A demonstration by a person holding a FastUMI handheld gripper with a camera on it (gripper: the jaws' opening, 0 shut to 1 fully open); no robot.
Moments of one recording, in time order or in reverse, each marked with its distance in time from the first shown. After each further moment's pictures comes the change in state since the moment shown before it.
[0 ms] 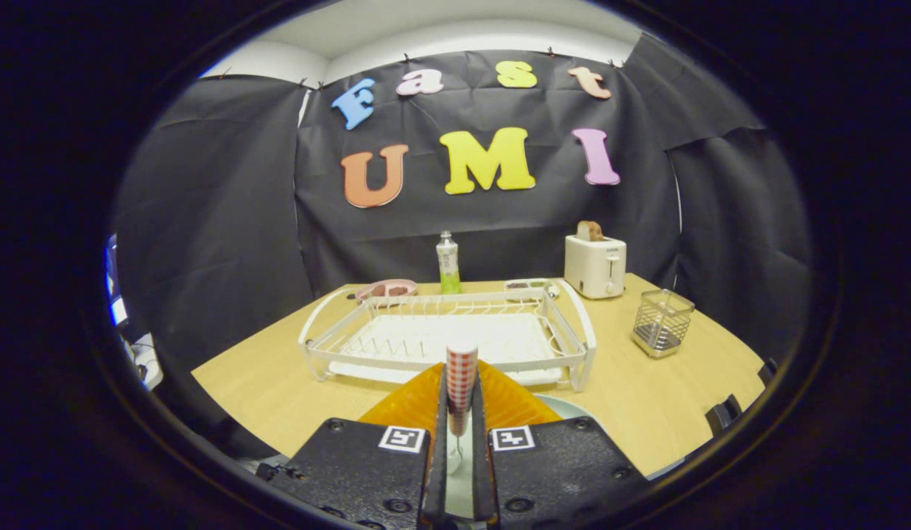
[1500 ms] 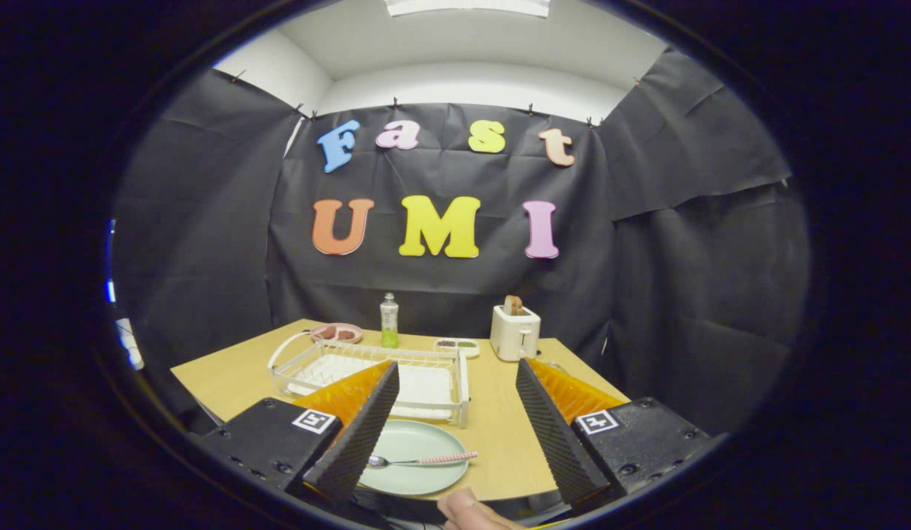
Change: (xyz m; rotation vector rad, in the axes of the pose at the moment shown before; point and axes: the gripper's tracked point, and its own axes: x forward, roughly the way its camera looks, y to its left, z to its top) arm -0.153 -0.100 0.084 -0.090 -0.212 -0.186
